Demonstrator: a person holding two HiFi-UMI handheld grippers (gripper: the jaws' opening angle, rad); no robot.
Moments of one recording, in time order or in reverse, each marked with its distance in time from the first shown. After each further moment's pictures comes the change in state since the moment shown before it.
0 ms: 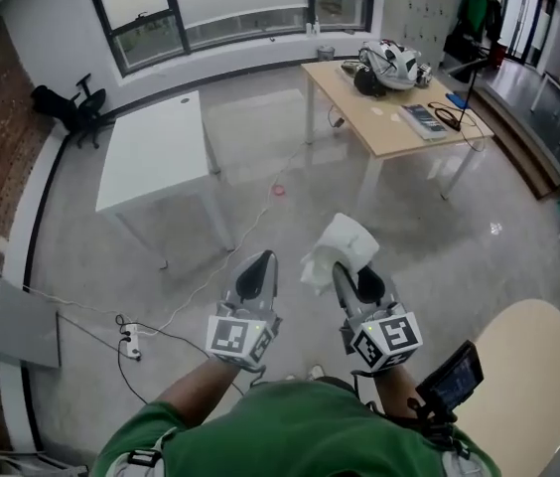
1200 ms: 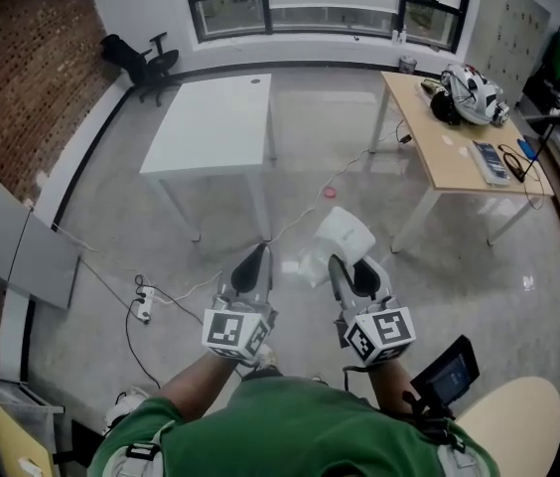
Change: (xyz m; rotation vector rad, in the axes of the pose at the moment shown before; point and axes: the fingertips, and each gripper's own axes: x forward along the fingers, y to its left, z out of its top) left arm 0.002 0.085 -0.004 0.068 -0.018 0.321; right arm 0.112 0.016 -0.020 0.016 0.029 0.280
